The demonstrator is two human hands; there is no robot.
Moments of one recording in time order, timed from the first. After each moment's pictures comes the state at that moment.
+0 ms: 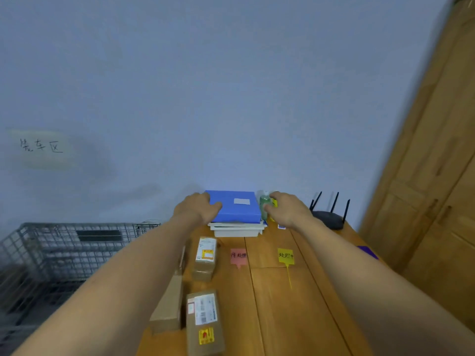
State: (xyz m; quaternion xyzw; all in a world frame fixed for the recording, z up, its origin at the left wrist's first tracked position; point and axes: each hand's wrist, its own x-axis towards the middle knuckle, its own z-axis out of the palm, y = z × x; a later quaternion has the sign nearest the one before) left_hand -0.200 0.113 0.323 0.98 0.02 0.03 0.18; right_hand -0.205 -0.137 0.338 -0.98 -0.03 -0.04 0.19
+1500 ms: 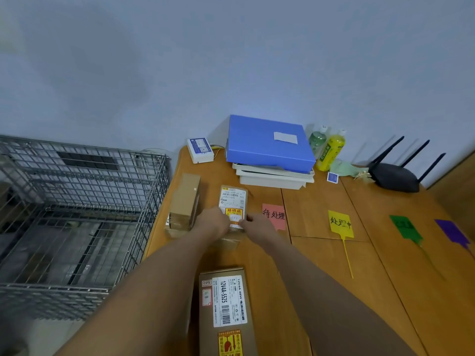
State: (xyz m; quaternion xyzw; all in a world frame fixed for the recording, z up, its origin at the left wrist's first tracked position) left_hand -0.009 0.166 -0.016 0.92 0.15 -0.15 0.32; right_hand -0.014 0.025 -0.014 -0.89 0.05 0.20 0.42
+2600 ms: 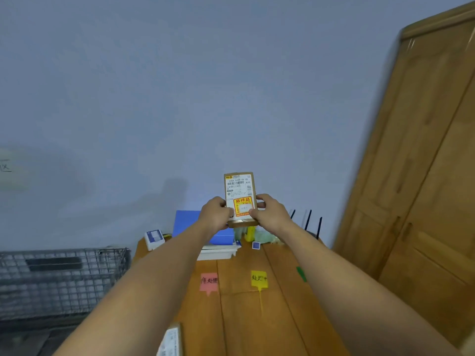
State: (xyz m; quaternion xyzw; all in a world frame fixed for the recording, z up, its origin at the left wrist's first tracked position) left_hand -0.153 -0.014 0.348 0.81 -0.01 0.03 0.58; right_hand -0.181 -0.179 0.368 -0.89 -0.01 -0.10 0.44
